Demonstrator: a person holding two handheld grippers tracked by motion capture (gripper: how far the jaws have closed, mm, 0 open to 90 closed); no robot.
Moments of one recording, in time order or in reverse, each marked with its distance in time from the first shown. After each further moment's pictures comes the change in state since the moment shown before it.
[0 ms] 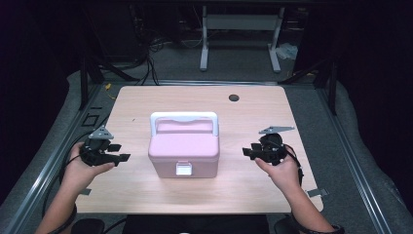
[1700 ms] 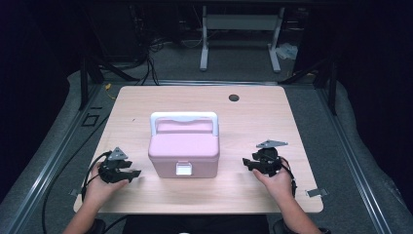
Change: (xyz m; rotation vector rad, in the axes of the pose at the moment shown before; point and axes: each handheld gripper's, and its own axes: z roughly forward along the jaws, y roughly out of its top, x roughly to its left) left arm -0.014 -0.058 0.078 0.017 0.007 -0.005; right arm -0.014 -0.050 0.043 0.004 -0.076 0.001
